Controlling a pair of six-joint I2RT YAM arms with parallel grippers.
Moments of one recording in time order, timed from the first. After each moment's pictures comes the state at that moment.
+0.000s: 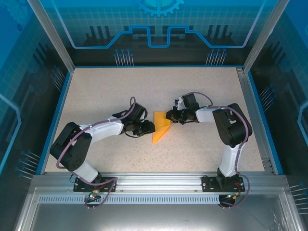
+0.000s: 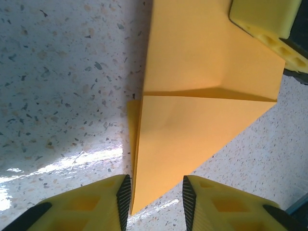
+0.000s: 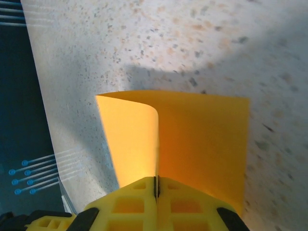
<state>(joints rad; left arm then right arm) -0.58 1.59 0.87 -0.31 0.32 -0.81 0.37 1.91 0.96 0.07 -0.65 0.81</state>
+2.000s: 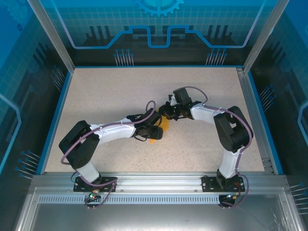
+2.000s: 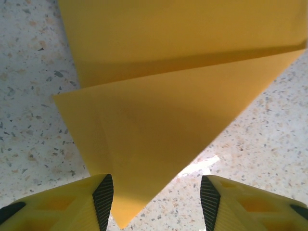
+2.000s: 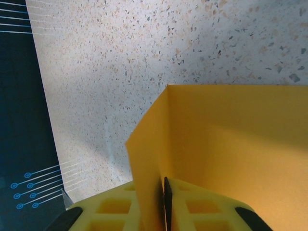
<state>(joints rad) -0.78 1.68 1.00 -0.45 0.00 -0.64 0.48 1.86 1.10 -0.10 -0.54 0.89</state>
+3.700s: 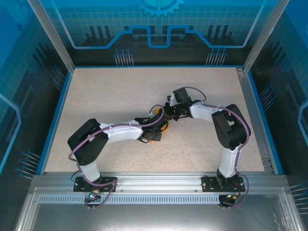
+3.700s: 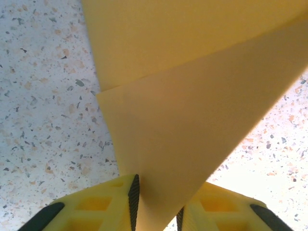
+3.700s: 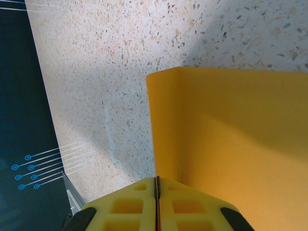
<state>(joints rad) -0.85 1.77 1.04 -0.47 -0.20 -0.66 0.46 1.90 1.14 -0.15 -0.62 0.84</state>
